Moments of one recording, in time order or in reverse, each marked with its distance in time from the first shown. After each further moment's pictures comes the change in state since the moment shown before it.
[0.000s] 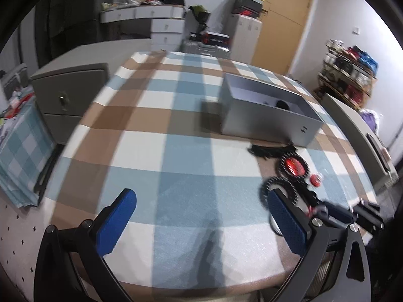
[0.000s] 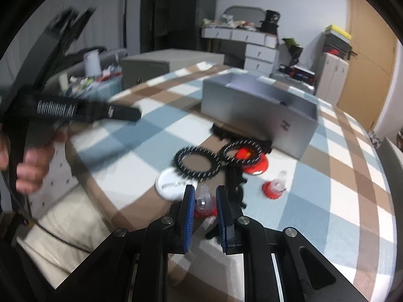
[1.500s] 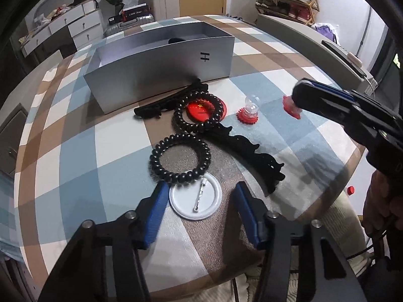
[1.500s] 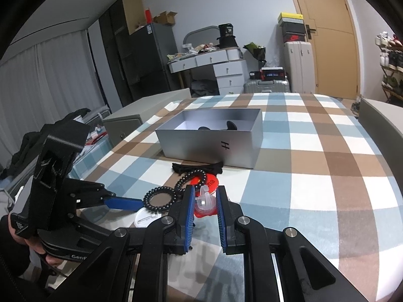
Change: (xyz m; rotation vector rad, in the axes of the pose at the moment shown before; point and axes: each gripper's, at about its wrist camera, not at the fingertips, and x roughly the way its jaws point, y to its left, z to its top) left arm 0.033 -0.095 -0.016 0.407 0.240 -0.096; right arm -0.038 -0.073 -0.005 0.293 -0.163 0.025
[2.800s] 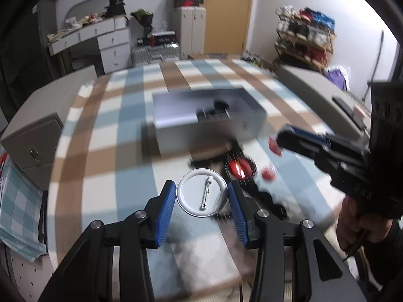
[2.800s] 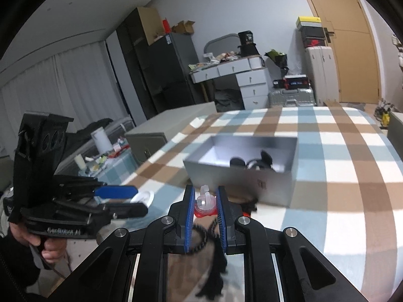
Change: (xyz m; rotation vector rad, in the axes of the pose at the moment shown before) left arm -0.058 0.045 0.028 -0.133 -0.211 0.034; right arm 0.025 0.011 0.045 0.008 -0.060 0.158
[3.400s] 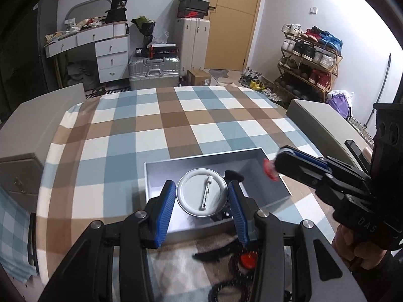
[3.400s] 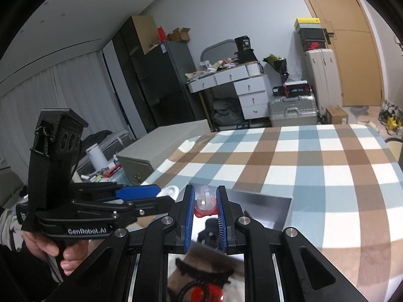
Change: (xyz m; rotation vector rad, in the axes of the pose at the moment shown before) left arm 0.056 0.016 0.080 -0.044 -0.053 -0.055; right arm 0.055 -0.048 0.070 0.028 -0.021 0.017
